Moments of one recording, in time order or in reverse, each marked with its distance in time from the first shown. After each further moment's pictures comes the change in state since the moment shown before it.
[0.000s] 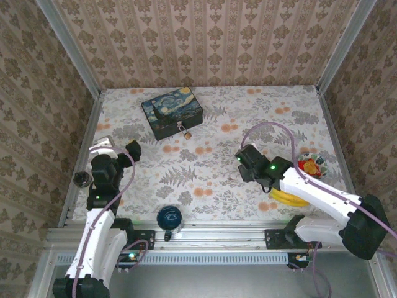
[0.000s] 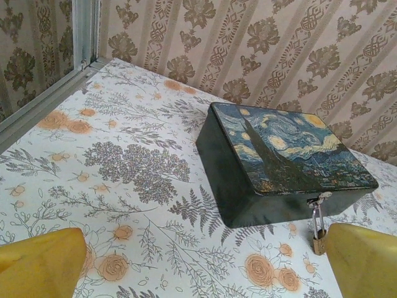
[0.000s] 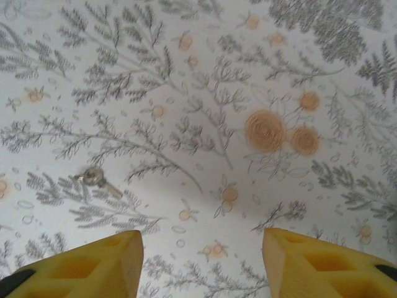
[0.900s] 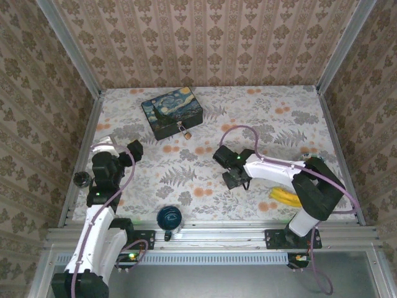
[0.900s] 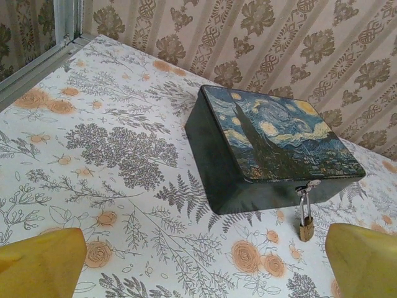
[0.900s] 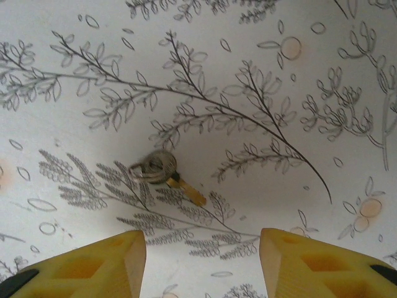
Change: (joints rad) left arm 0.000 0.044 0.021 -0.019 0.052 -0.035; right arm 0.030 0.453 0.138 0.012 -0.178 0.018
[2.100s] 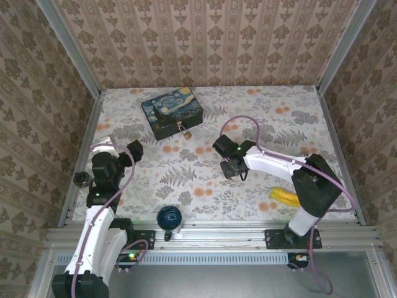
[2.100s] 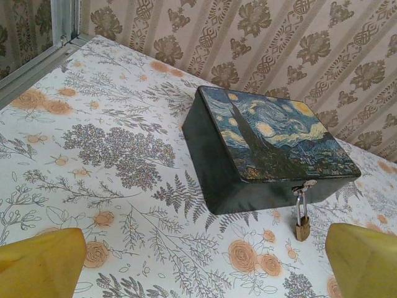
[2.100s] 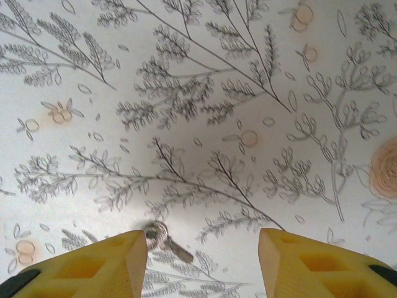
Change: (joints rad) left arm 0.000 -0.007 0.000 -0.004 0.008 -0.002; right arm -0.056 0.005 0.083 0.008 0.023 -0.003
